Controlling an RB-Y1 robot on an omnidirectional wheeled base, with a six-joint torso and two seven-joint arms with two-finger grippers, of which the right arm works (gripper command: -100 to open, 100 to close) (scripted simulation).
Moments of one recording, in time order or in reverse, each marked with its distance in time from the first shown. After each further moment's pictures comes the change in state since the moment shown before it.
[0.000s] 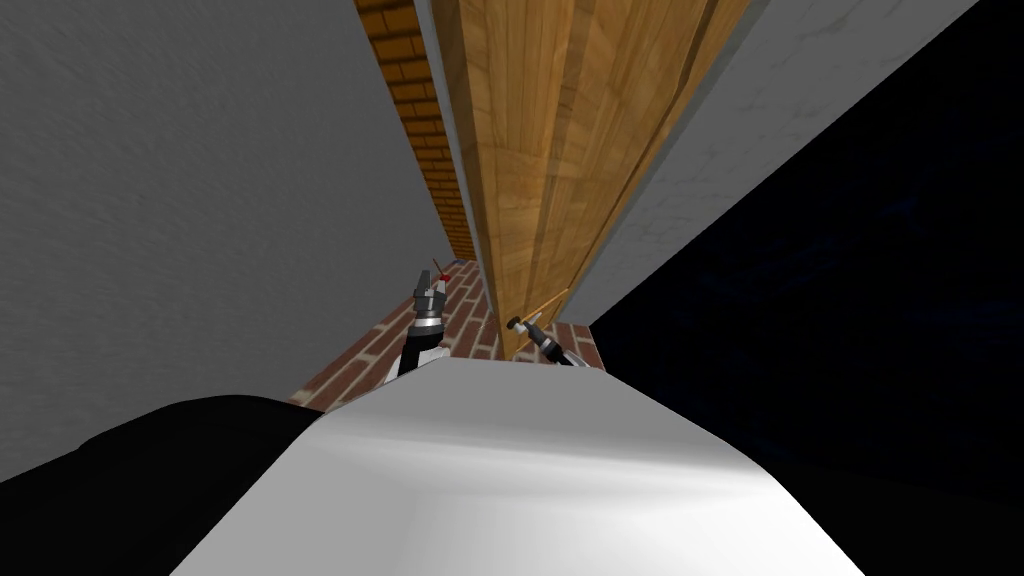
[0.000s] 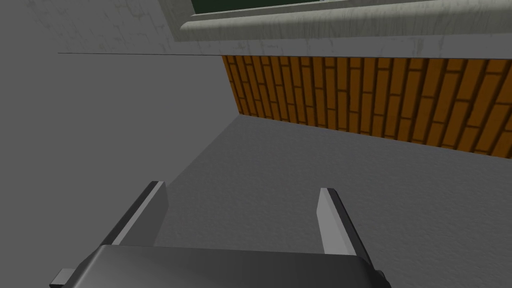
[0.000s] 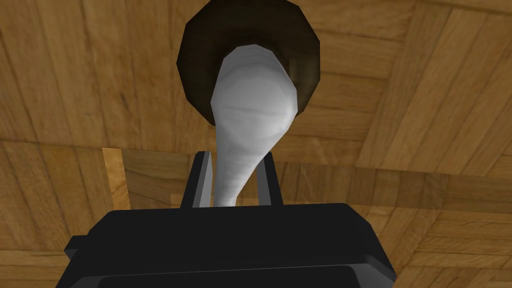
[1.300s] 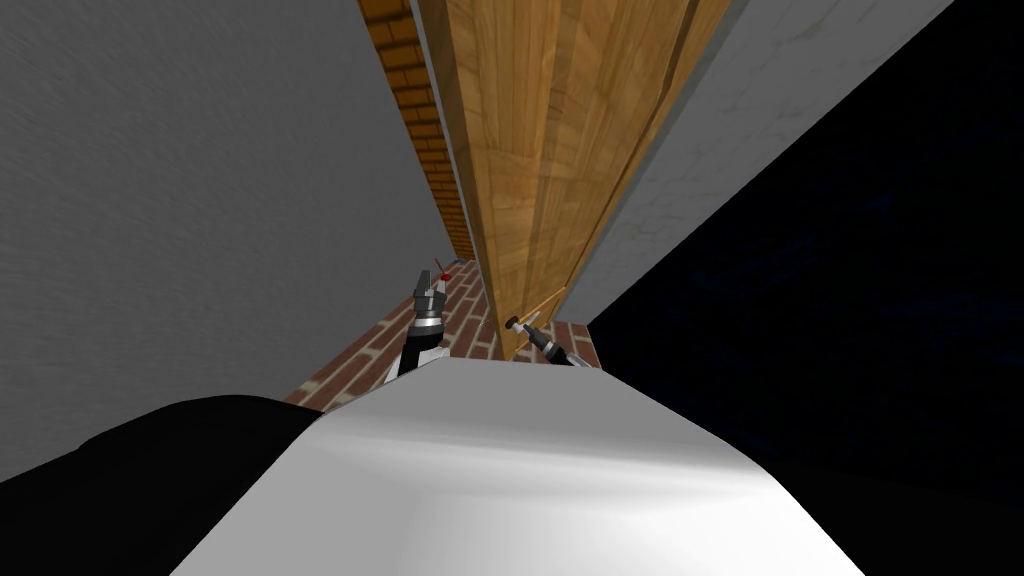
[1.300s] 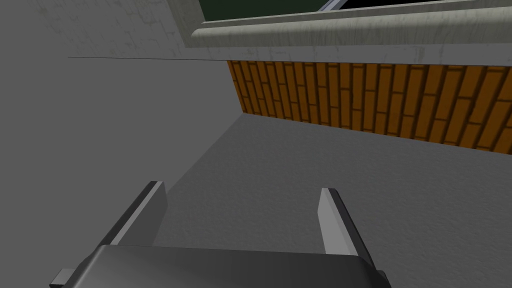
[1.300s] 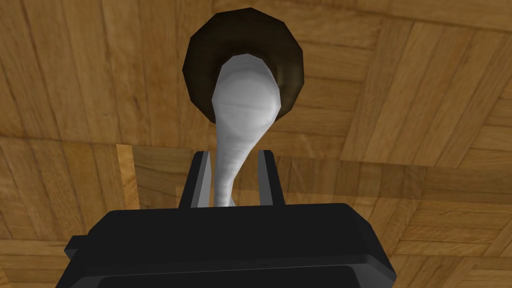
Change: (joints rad) arm 0.019 -0.061 0.044 -0.042 0.007 -0.030 -0.027
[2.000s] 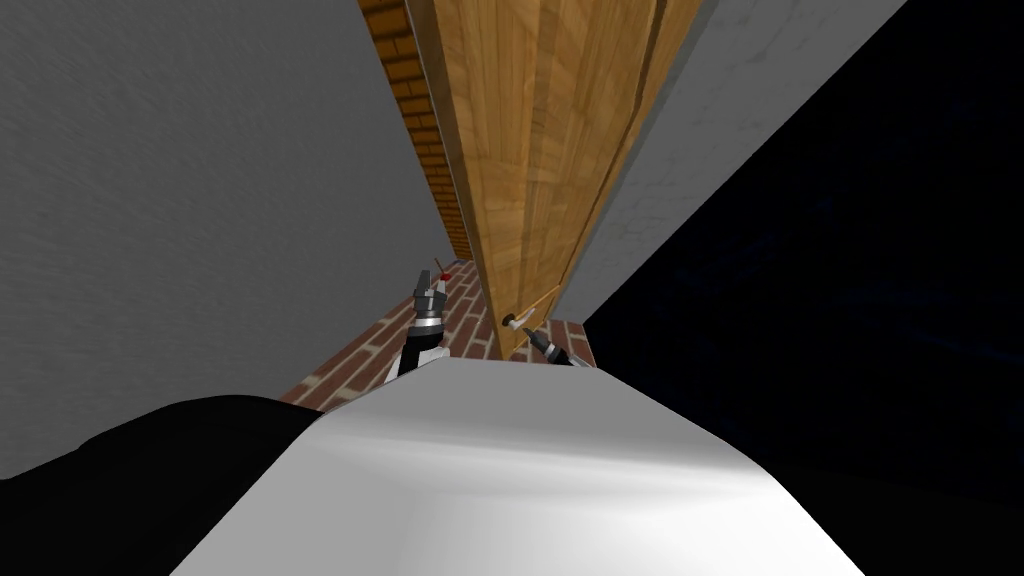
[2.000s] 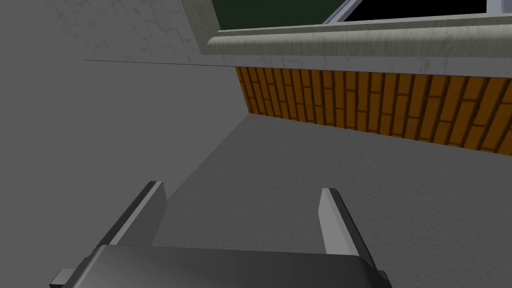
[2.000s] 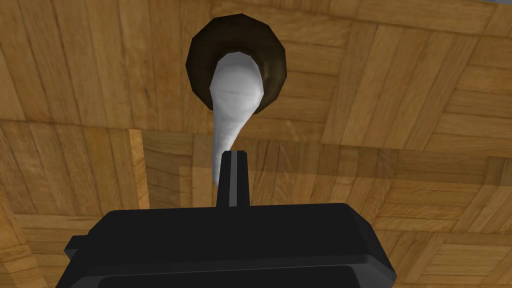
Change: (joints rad) arm 0.014 -0.036 0.021 -0.025 0.000 -0.014 -0.017
